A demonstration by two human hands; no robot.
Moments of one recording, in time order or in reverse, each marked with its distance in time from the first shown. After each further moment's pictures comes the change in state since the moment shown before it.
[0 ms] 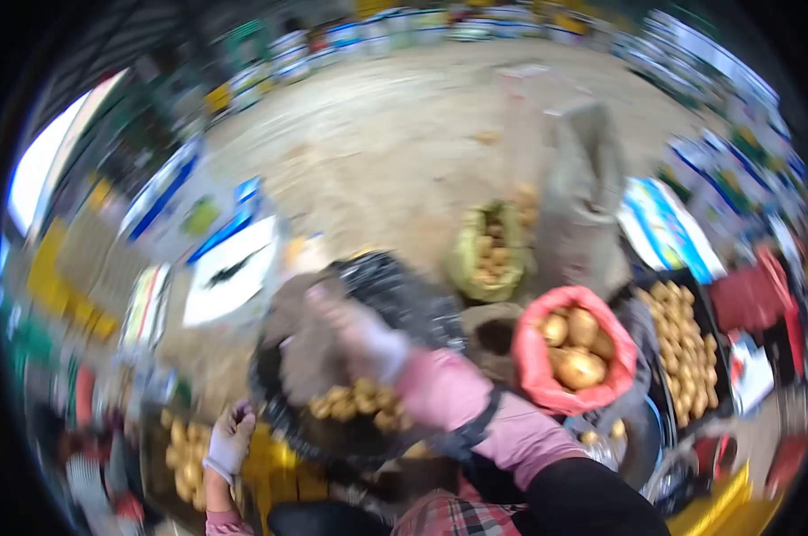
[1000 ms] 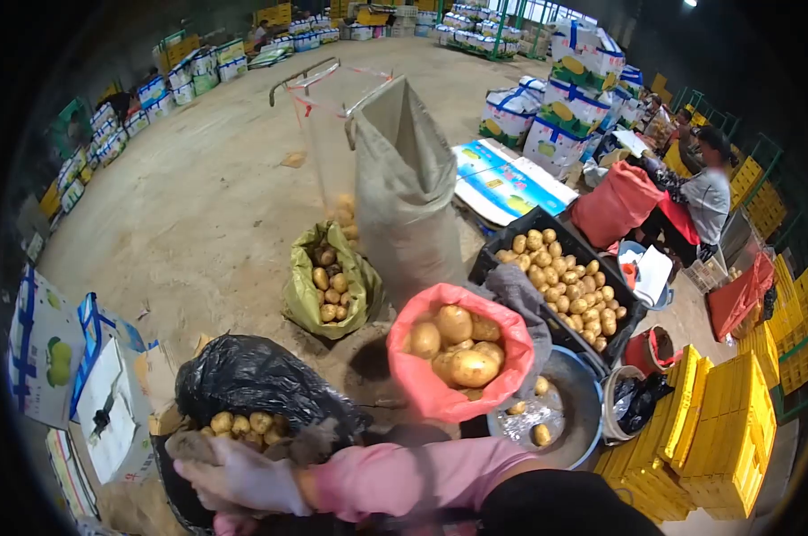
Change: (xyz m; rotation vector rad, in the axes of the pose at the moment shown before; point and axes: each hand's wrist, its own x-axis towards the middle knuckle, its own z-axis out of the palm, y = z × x) left_hand 0.286 -0.115 0.214 0.487 -0.432 0.085; right_hand -0.031 -0.013 -0.003 -0.479 0.220 -0.128
